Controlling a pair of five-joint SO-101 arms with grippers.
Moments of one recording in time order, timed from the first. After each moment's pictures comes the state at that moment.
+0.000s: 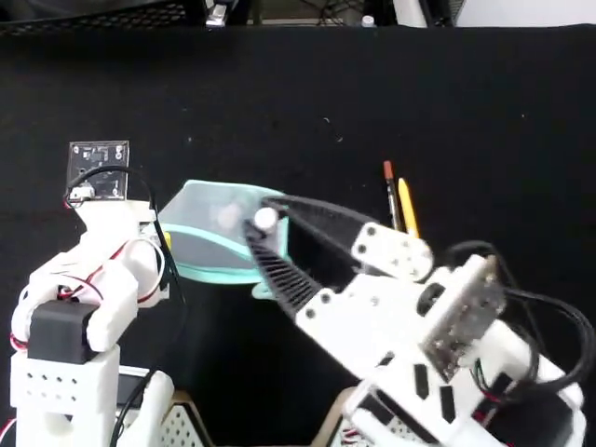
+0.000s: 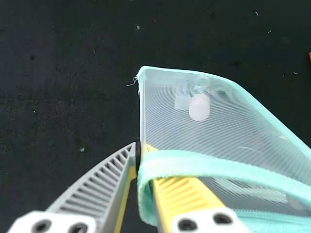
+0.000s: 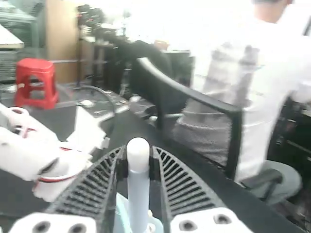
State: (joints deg) left arm 1.1 -64.1 38.2 81.3 5.7; right arm -47.6 -65.0 14.2 63.8 10.6
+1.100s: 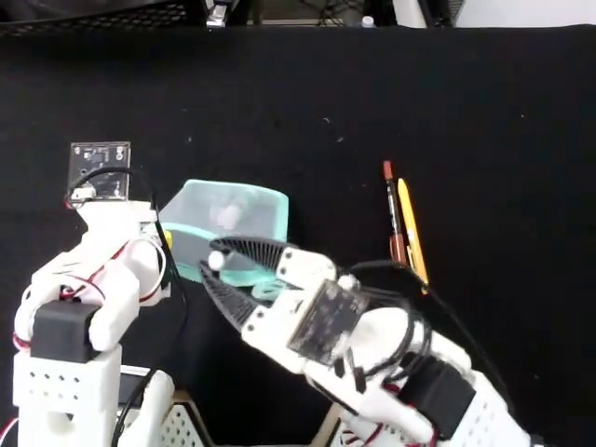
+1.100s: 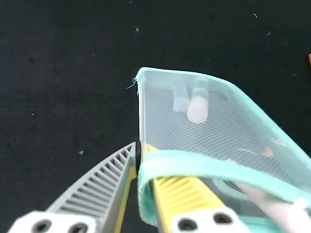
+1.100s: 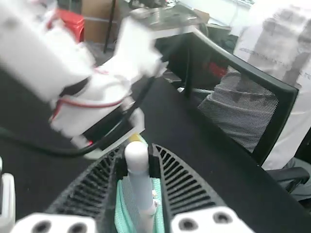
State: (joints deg) left arm 1.3 -64.0 39.3 80.0 5.7; right arm -52.4 -77.8 51.9 47.6 18.9
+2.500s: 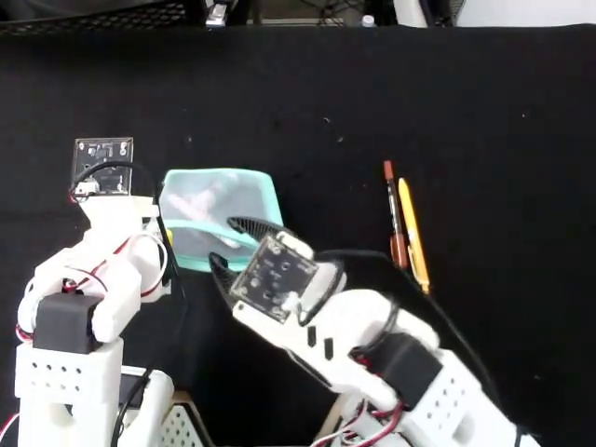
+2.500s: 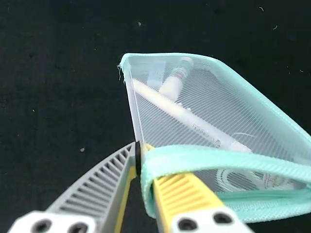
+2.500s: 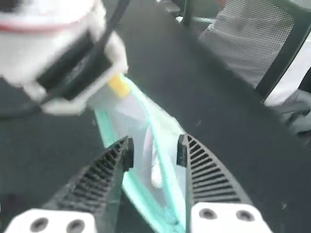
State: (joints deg) left arm 1.1 -63.6 39.3 79.4 5.7; right arm -48.5 -70.3 52.6 48.2 17.4
